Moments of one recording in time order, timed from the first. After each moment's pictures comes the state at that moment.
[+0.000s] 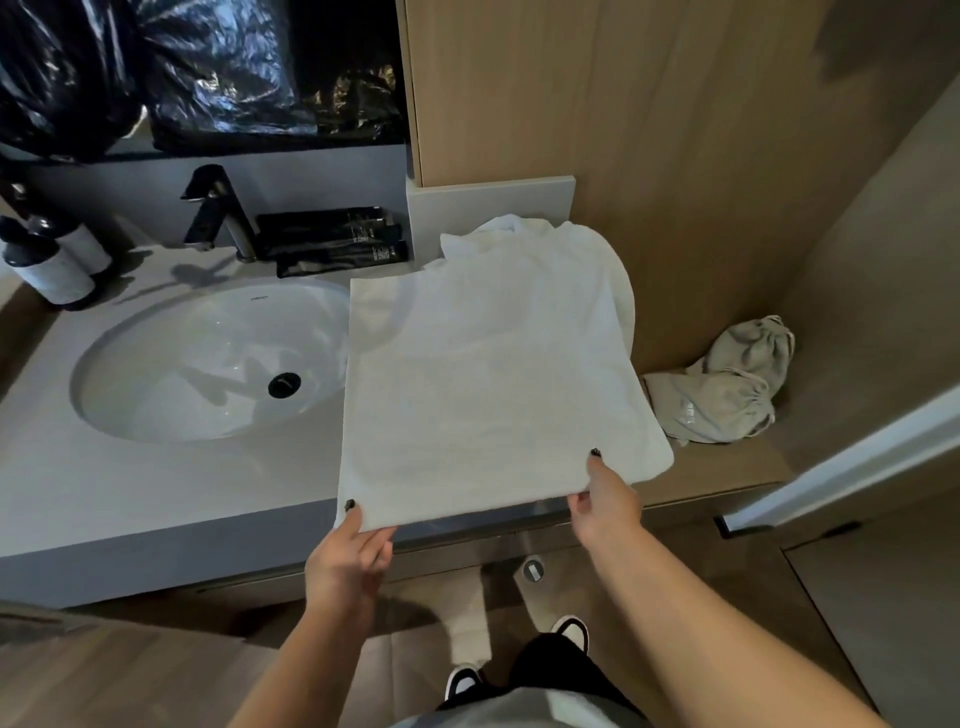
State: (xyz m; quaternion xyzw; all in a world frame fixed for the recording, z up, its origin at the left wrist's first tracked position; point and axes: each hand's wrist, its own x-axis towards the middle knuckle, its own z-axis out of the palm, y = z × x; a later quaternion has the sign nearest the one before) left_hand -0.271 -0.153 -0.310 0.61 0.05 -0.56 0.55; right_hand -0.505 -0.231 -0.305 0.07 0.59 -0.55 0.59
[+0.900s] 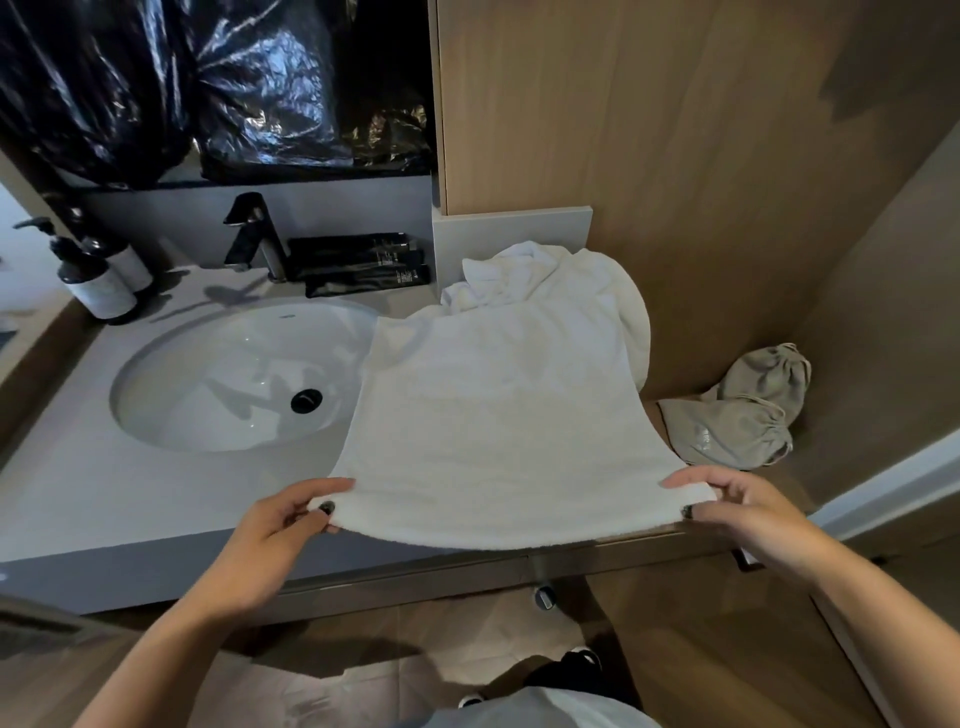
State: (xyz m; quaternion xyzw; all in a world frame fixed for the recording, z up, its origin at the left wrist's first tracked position) left_hand -0.179 -0.141 -0.237 0.69 -0.52 -0.40 0.30; right_hand -0.637 -0.220 -0.239 -0.51 0.59 -0.25 0.58
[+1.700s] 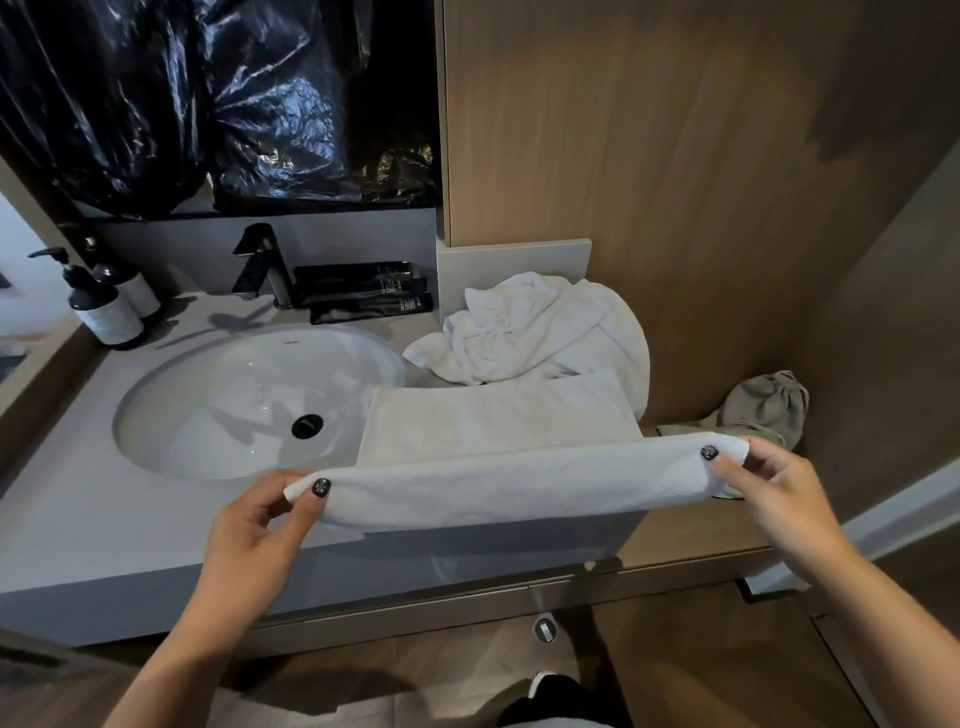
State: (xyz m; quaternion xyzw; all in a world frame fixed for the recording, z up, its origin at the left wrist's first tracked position) left_hand -0.186 -0.152 -0.218 0.64 -0.51 -0.28 0.50; right_hand -0.628 -0.242 -0.215 -0.55 0.58 -0.44 0.40
